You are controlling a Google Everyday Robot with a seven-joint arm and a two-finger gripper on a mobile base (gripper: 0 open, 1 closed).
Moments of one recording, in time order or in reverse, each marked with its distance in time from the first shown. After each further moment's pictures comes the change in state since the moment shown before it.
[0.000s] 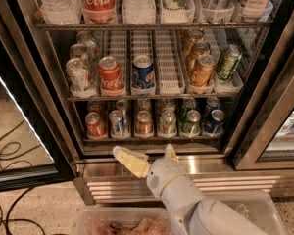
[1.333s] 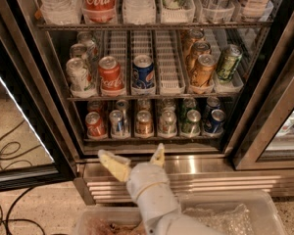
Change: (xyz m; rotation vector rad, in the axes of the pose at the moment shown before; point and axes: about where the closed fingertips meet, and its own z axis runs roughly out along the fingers) arm 0.014 0.025 0.017 0.098 -0.092 -0.148
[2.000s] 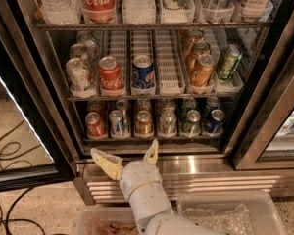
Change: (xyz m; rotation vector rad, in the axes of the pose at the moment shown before) arm -0.006 0.023 0.007 -0.018 -0.047 -0.053
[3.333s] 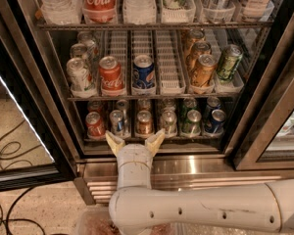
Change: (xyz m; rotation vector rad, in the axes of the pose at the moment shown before) arm 0.018 -0.054 0.063 0.370 0.015 -0.238
